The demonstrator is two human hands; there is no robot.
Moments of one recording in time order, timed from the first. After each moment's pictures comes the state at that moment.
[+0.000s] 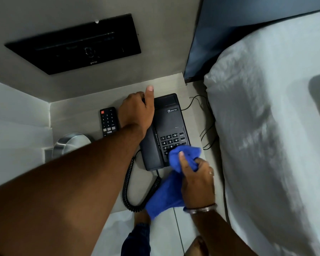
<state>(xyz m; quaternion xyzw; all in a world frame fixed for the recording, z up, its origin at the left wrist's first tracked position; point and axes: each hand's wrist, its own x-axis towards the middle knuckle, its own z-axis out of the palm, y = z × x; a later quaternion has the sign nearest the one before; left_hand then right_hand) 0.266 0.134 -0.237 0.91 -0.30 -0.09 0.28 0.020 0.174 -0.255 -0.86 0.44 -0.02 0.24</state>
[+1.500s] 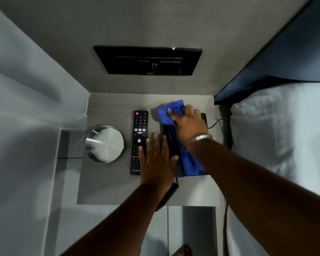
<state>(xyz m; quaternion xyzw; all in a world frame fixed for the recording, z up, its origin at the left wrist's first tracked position) 0.185 0.251 -0.241 0.92 -0.33 -0.21 0.06 0.207 0.086 -0.204 -0.95 0.25 0.09 0.15</state>
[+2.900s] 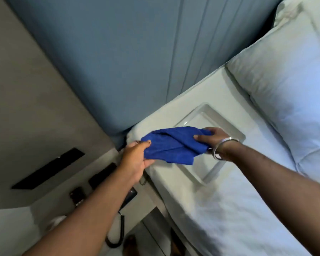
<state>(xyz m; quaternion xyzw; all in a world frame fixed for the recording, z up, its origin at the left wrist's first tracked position) 0.084 0.045 0.094 0.61 -0.05 -0.61 0.50 -0.151 -0.062 0.075 -0.42 0.62 -0.19 0.63</state>
